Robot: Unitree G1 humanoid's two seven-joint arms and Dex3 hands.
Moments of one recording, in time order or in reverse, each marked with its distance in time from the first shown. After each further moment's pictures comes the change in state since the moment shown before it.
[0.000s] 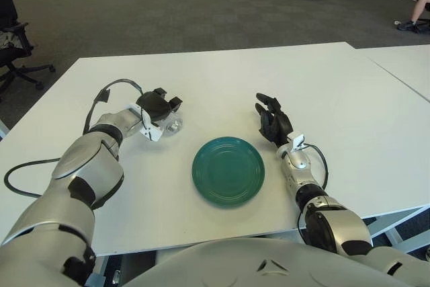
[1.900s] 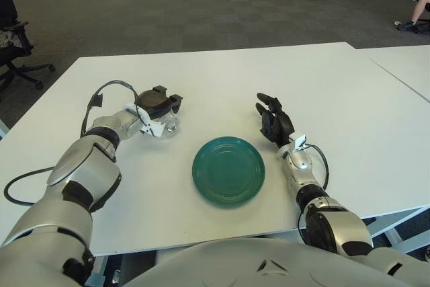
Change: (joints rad) left arm 0.019 0.023 0.143 -0.044 -0.134 -0.116 -0.002; right arm 0.002 0.000 -0.019 -0.003 -0.001 0.001 0.019
